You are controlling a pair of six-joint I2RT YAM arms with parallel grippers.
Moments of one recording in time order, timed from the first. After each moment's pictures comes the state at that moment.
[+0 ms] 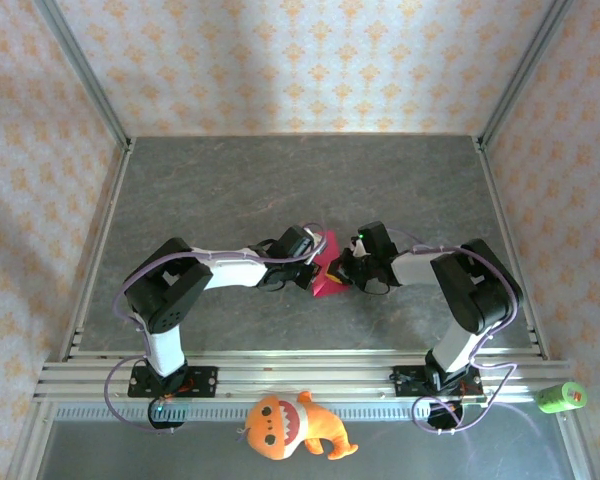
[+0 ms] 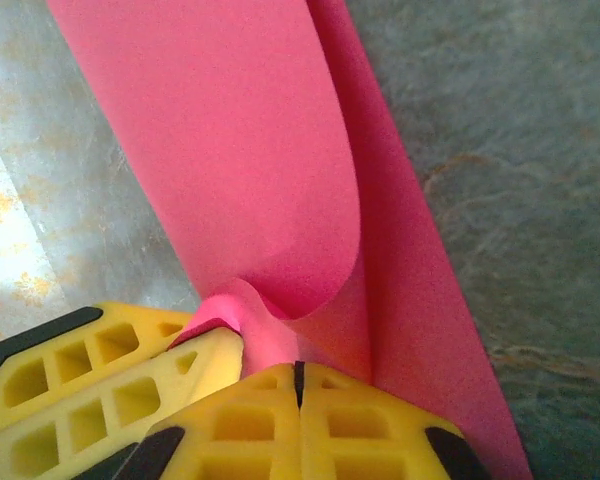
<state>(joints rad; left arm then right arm) -0.74 1.82 0.94 -0.06 0.10 -0.23 0.46 1.69 0.64 0.12 -0.59 1.01</state>
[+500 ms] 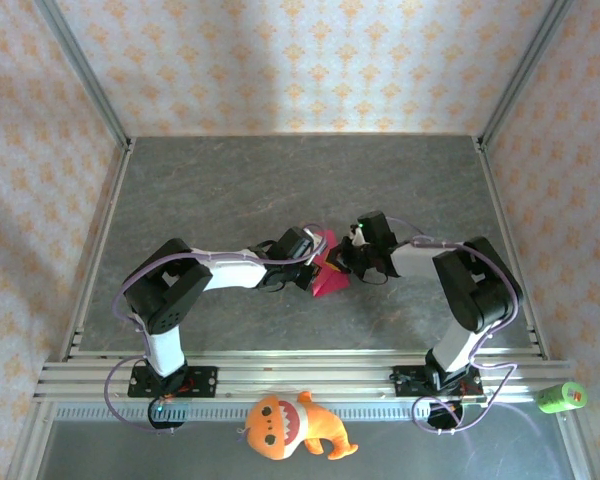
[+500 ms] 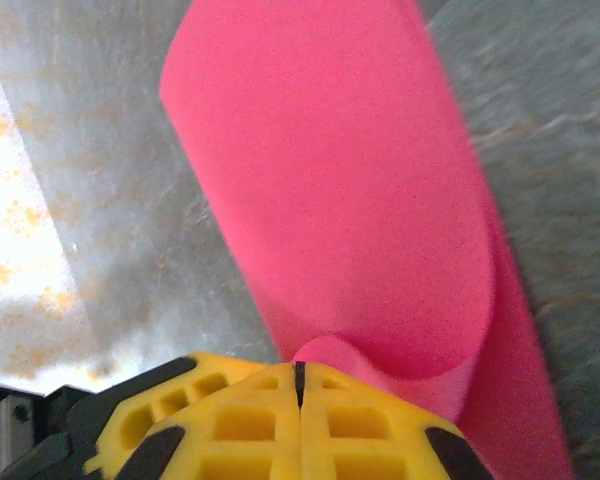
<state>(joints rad) -0.75 1.82 0.93 -0.04 0.10 -0.23 0.44 1.70 0.73 0.08 -0.57 0.98</state>
